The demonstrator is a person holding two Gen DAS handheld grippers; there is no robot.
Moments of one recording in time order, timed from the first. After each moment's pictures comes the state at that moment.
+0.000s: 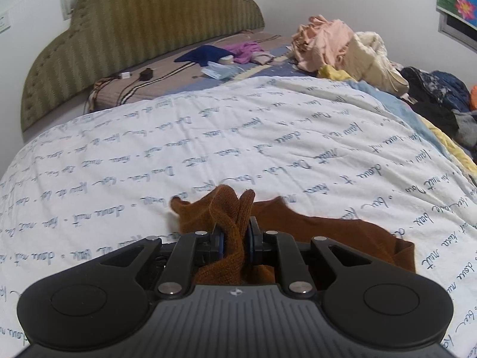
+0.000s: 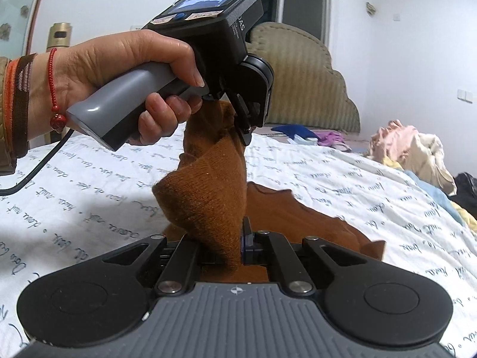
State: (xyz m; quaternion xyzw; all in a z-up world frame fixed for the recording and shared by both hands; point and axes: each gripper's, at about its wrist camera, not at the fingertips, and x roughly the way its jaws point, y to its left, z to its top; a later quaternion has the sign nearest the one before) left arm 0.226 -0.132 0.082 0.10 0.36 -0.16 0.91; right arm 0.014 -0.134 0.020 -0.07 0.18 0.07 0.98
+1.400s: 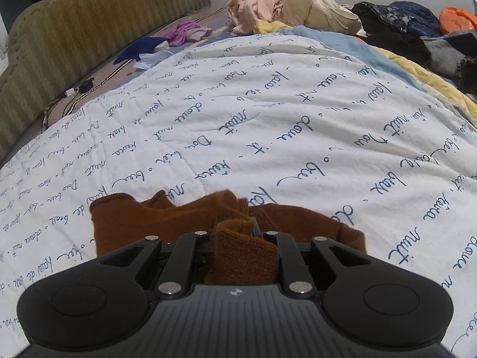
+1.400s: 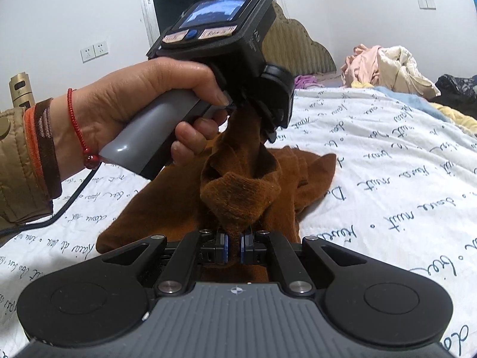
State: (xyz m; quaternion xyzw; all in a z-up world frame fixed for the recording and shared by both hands) left arm 0.212 -0.277 0.020 0.20 0.38 -0.20 0.88; right arm -0.006 -0.233 -0.013 0.09 0.23 0.05 0.97
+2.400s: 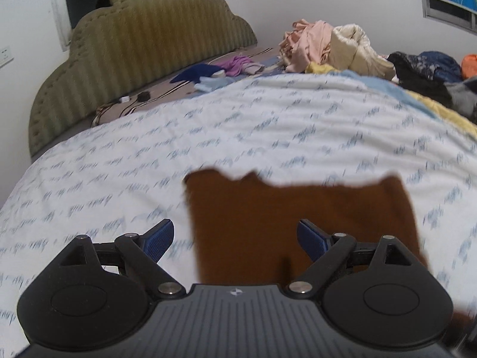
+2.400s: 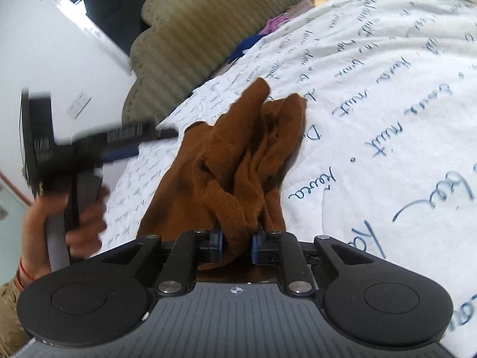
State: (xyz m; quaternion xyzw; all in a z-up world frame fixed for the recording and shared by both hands) left arm 0.150 -0.147 0.031 0.14 0.30 -0.14 0.93; right arm 0.002 -0.309 -0.031 0.32 0.29 0.10 0.89
